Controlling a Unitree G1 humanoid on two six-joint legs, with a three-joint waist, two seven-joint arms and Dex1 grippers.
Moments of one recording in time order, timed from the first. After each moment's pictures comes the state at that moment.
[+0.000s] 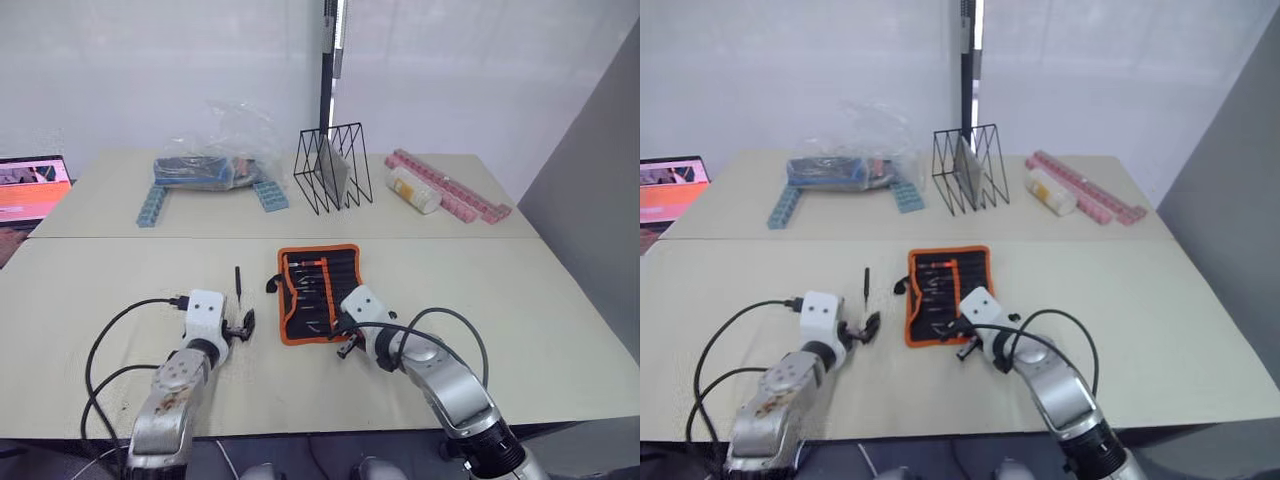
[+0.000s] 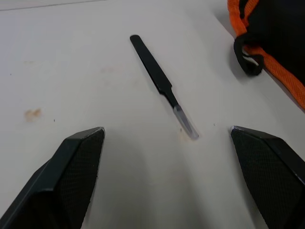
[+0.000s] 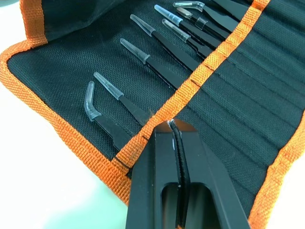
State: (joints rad) left arm -0.07 0.20 0.11 -0.27 -0.07 0.62 -0.16; right arm -0.26 -0.27 0.38 -0.28 -0.03 0.78 0.43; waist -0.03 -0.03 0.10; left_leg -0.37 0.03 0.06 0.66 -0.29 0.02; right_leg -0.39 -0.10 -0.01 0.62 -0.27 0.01
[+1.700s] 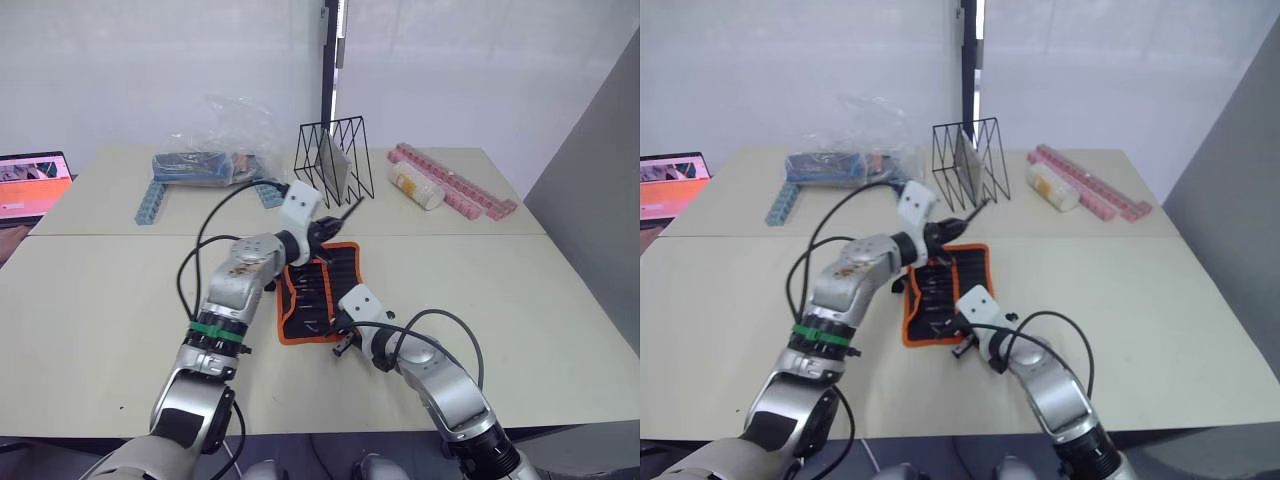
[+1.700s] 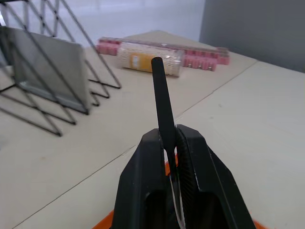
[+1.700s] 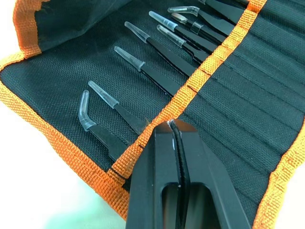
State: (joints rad) left arm -0.81 0.16 -0.12 0.29 -0.20 0.48 -0.58; right arm -0.24 -0.23 0.38 -0.30 -0.03 0.78 0.38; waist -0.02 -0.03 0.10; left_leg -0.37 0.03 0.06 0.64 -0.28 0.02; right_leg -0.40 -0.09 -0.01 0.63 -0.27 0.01
